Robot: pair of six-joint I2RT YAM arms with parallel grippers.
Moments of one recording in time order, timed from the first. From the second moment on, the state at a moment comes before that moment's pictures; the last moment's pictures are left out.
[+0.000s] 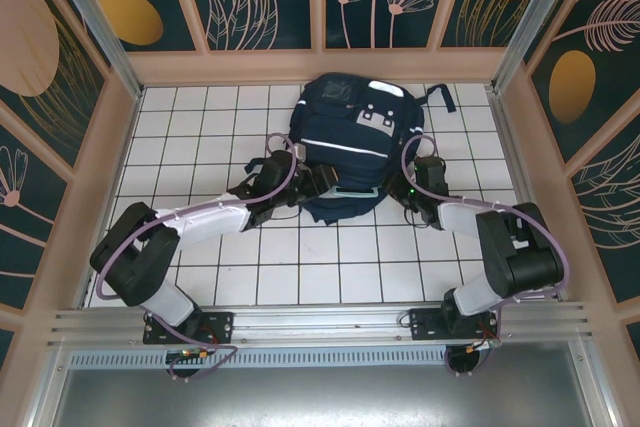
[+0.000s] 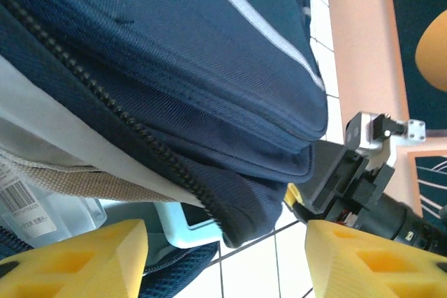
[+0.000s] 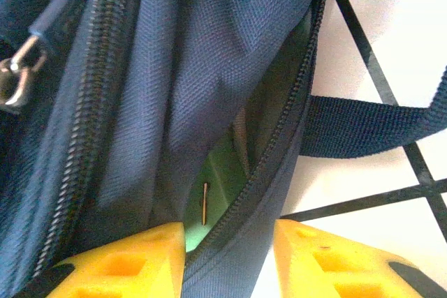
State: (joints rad) left arm -0.73 1.59 0.85 0.21 0.18 -1.03; right arm 0.25 1.52 0.55 0.23 -0.22 0.82
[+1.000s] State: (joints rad) left arm -0.73 1.60 1.05 0.13 0.15 -1.00; right arm 0.23 1.24 0.65 -0.05 -0.15 0.69
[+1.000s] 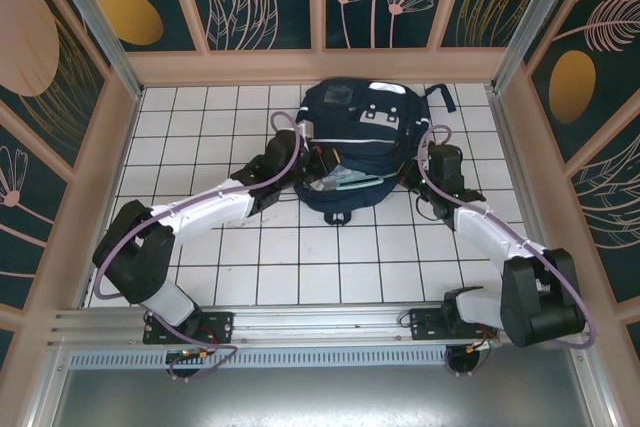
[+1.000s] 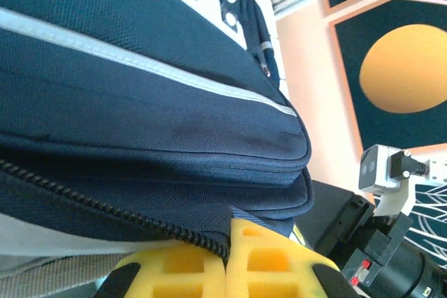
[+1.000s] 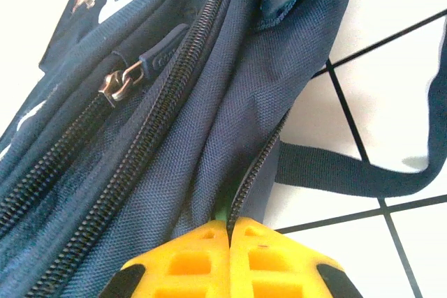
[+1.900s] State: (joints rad) left arm -0.74 1.60 1.21 -0.03 0.07 -0.92; right arm 0.13 1.01 0.57 -0.08 -0.36 0.59
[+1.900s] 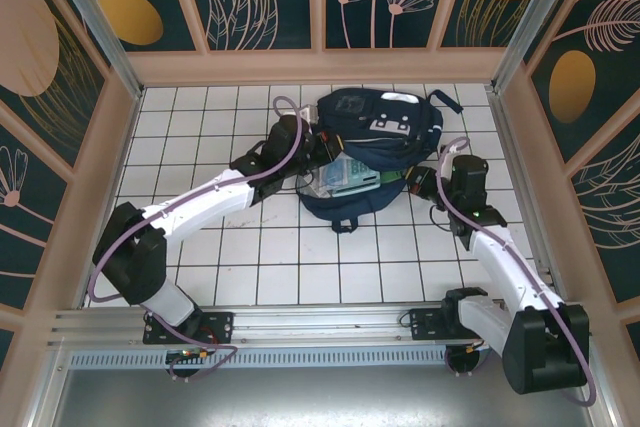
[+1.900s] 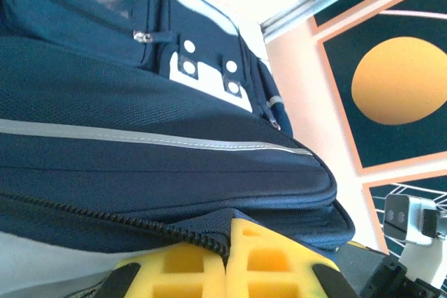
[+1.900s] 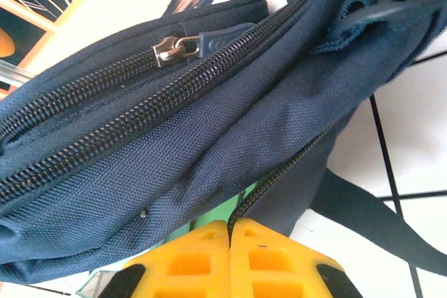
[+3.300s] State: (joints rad) left arm -0.73 1.56 1.26 -0.13 -0.01 -0.83; right arm 0.26 1.24 0.56 0.09 -0.22 0.60
